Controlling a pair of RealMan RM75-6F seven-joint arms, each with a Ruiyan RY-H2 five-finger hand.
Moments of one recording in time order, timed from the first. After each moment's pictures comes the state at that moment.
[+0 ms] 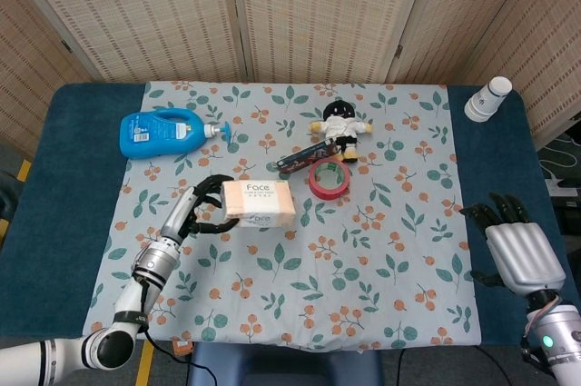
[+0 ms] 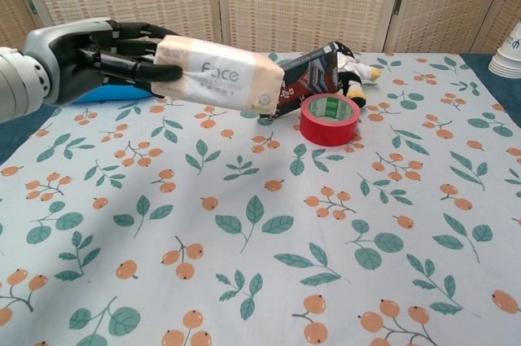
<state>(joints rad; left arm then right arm) -0.62 -1.47 -0.36 -1.82 0.93 1.02 -0.28 0.27 -0.62 0.05 -2.33 -1.19 1.23 -0.45</state>
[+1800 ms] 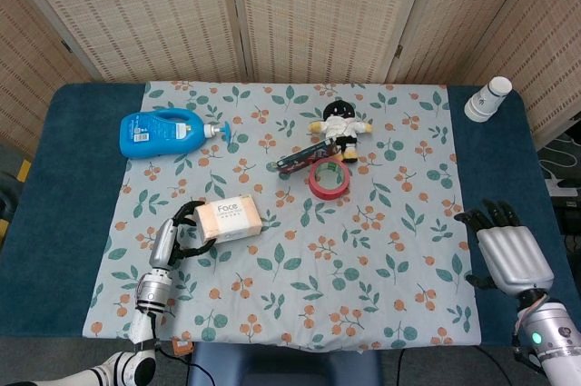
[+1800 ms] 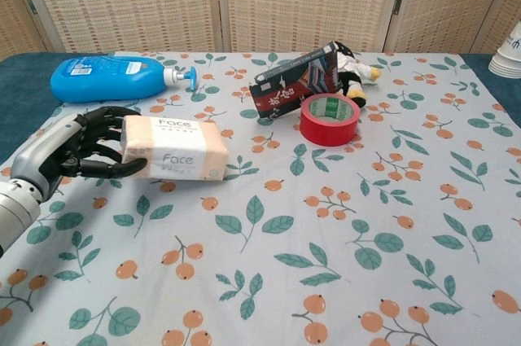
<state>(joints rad) -0.44 -1.89 -0.20 -1.08 1.31 1.23 -0.58 0.32 -0.66 0.03 -2.32 -1.12 1.20 -0.52</state>
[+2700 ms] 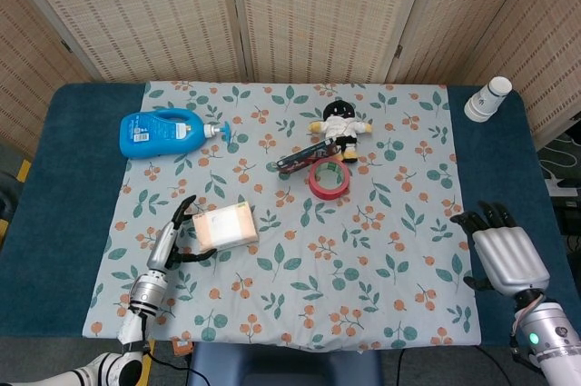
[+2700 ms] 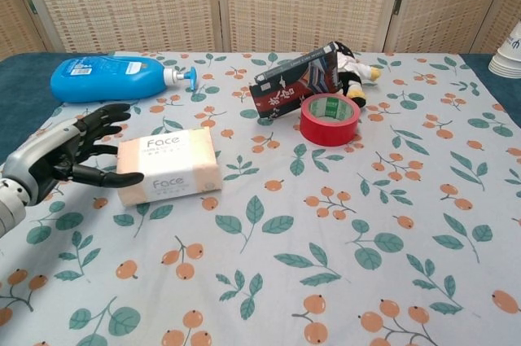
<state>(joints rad) -0.43 -1.77 -0.18 -1.23 1.33 1.13 -0.59 0.33 -0.66 0.02 -2.32 -1.13 1.19 -0.52</state>
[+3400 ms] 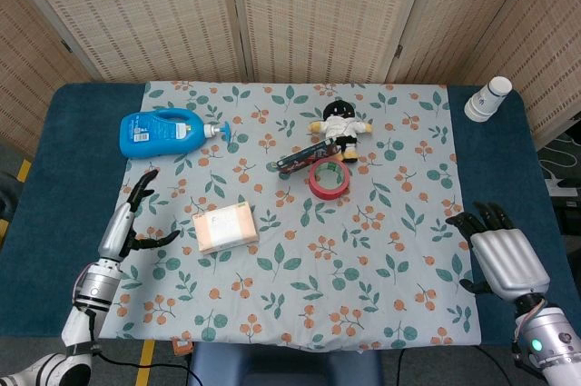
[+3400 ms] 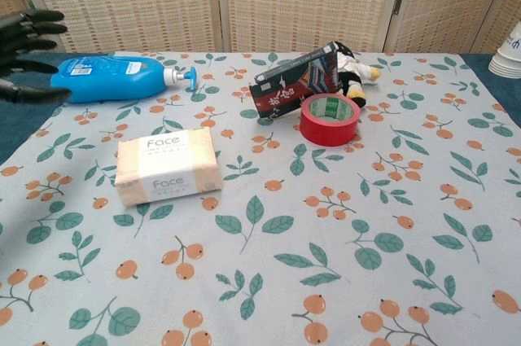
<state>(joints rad) -0.39 -1.34 -0.25 -1.66 1.33 1.19 -0.44 0.30 -0.63 0.01 -2.35 -1.22 1.20 -0.46</state>
